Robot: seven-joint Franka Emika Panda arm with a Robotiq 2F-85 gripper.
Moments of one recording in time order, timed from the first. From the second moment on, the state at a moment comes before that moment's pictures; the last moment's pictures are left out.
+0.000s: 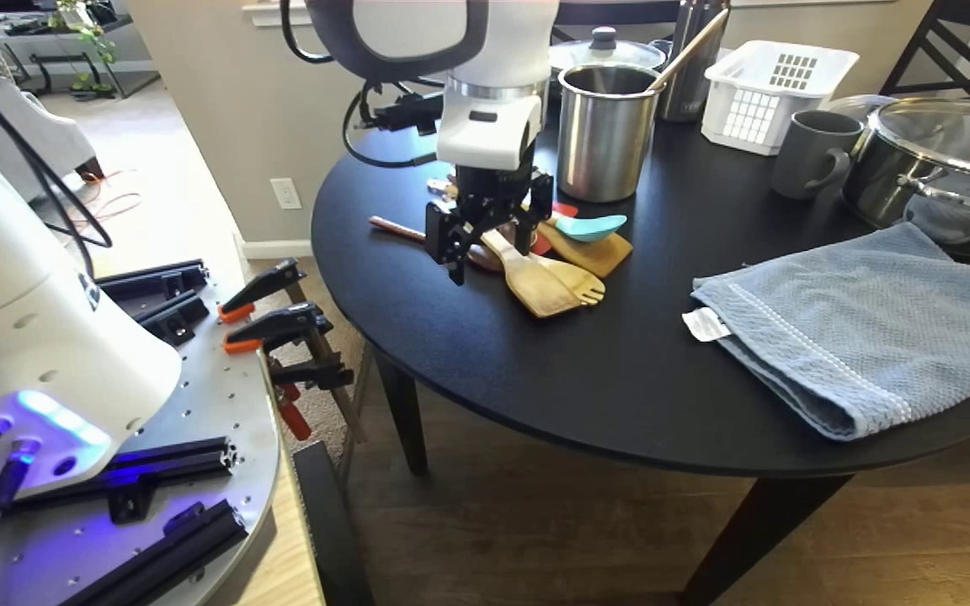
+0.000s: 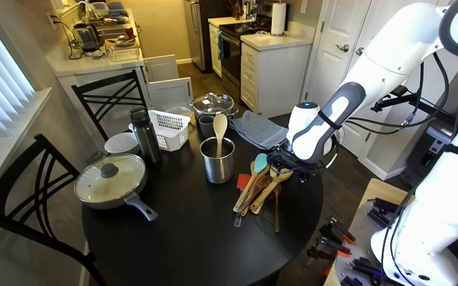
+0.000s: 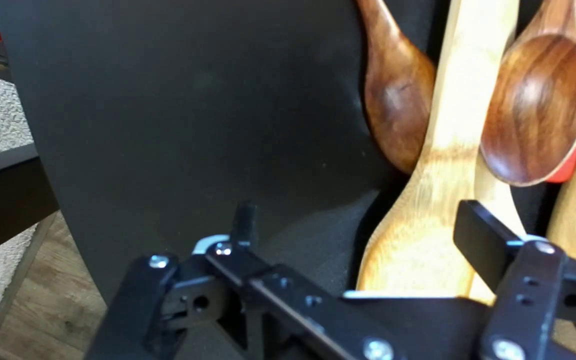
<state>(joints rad) -0.41 0.19 0.28 -2.67 0.06 2.82 1.30</state>
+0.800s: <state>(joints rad) -0.05 0.24 -0.03 -2.60 0.08 2.82 1.28</state>
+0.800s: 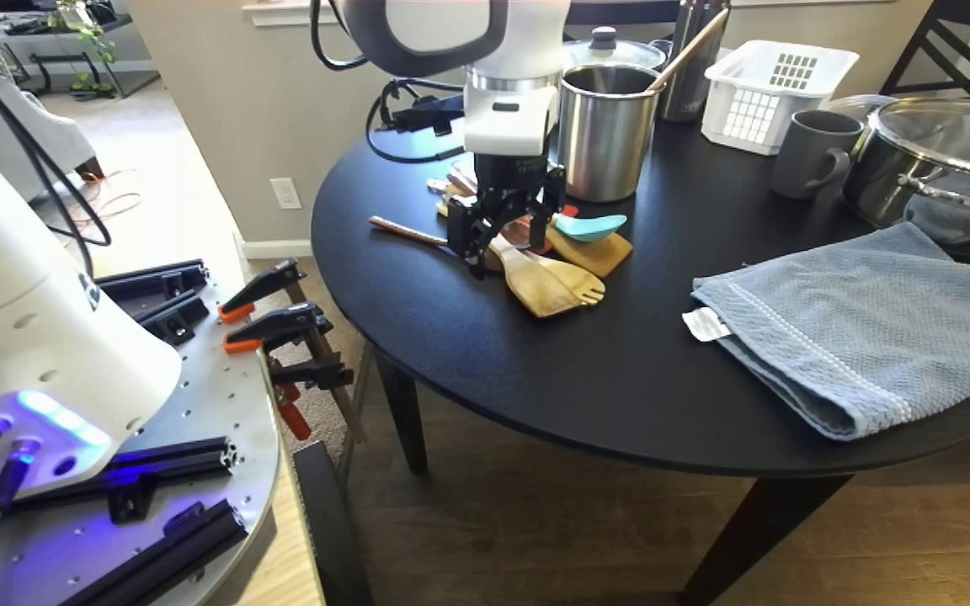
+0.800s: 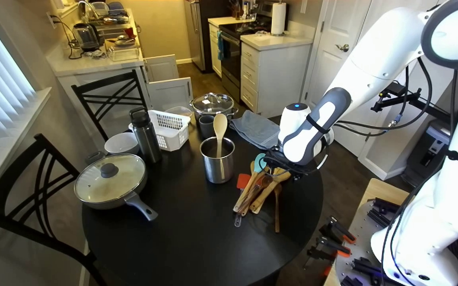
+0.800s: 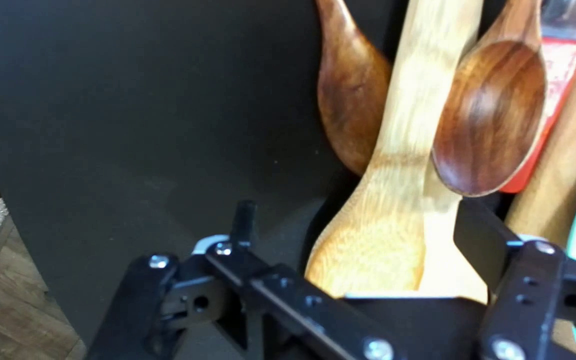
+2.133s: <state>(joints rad) 0.03 0.32 -0.03 -2.49 0.13 2.78 1.17</state>
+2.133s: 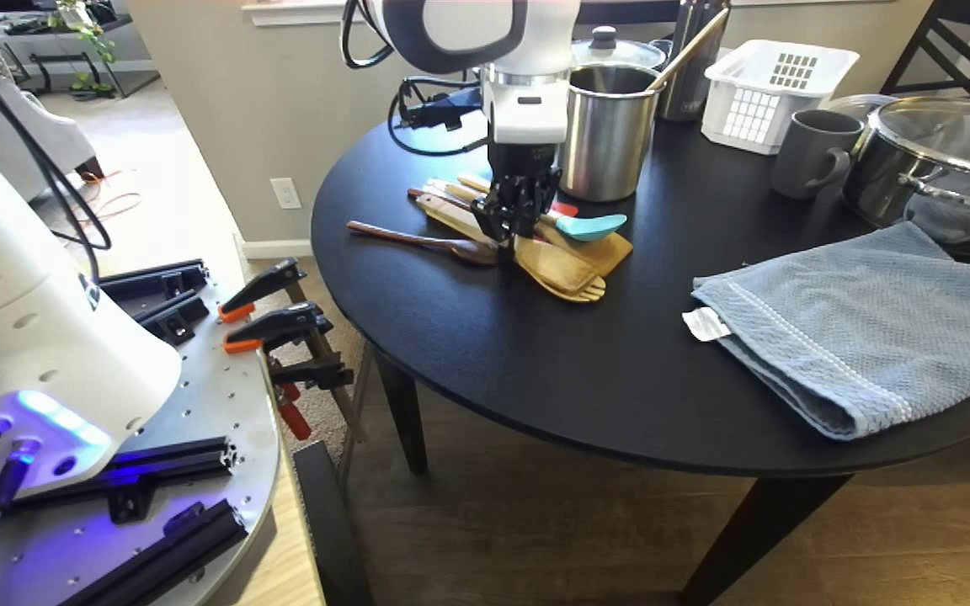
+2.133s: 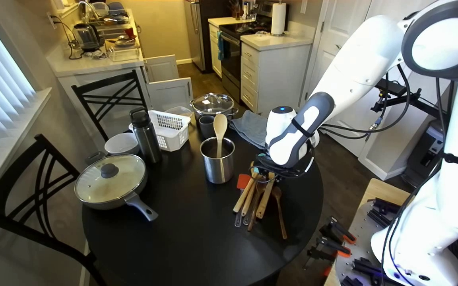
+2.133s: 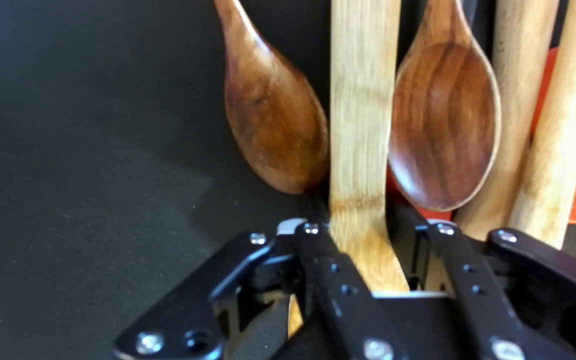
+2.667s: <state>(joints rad) 0.16 0.09 -0.18 -2.52 -0.28 2.60 1.34</state>
